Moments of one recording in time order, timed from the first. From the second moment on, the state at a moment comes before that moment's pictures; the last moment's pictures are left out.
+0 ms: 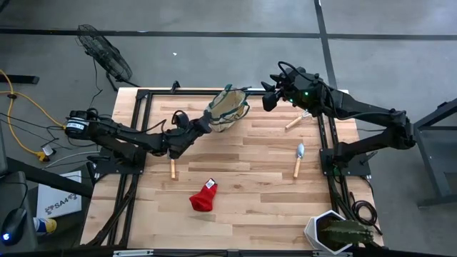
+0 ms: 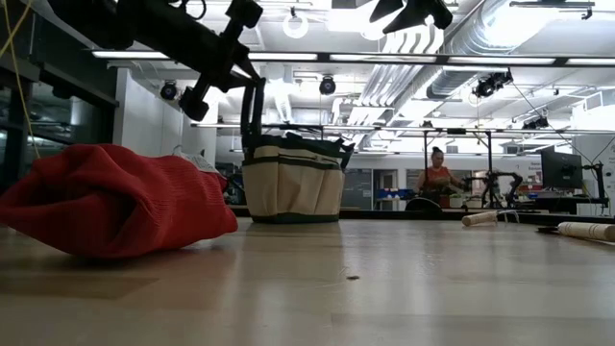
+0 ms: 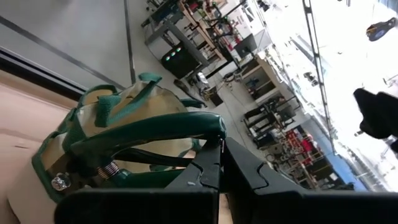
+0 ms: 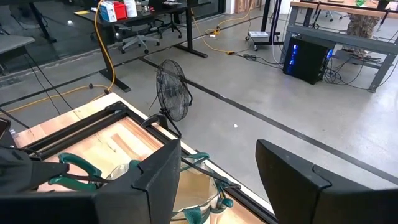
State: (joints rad) left arm -0.07 1.37 0.63 0.69 -1.01 -1.03; right arm -0.28 1.21 1.27 -0.37 0.49 0.21
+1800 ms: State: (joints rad) left arm 0.03 1.46 0.69 0.60 -0.90 -1.16; right arm -0.28 1.21 1.27 -0.38 0.49 0.22
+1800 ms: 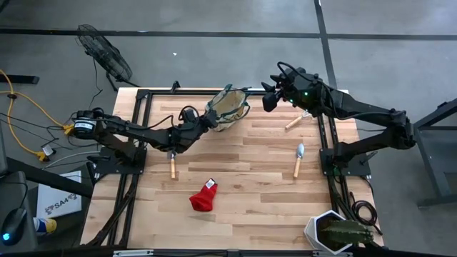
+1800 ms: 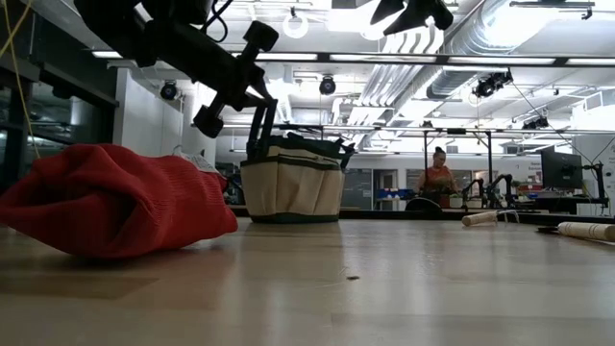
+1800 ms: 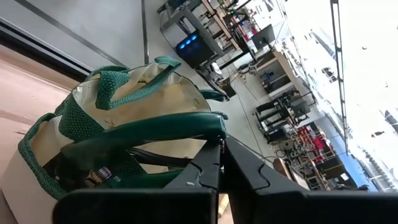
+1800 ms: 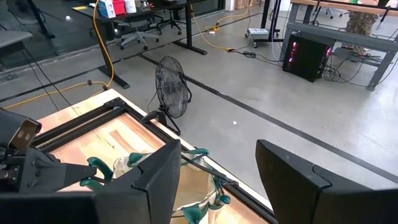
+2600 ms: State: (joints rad) left arm 0.03 1.34 0.69 0.38 -0.90 -1.15; right arm -0.28 1.21 1.27 -0.39 0.49 0.22
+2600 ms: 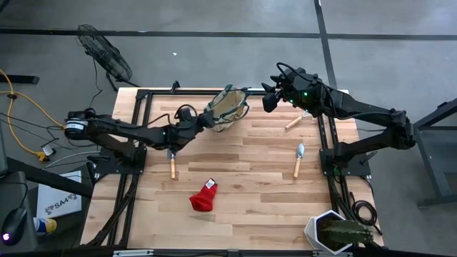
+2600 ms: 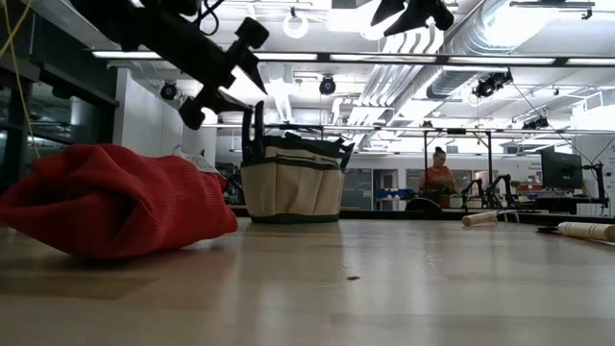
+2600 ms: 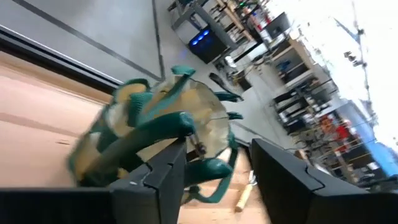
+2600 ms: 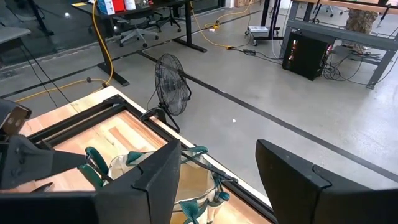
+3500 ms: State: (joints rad) left arm 0.03 1.13 0.69 0.20 -0.82 -0.92; right arm -0.28 1.21 1.27 -0.64 0.30 0.53
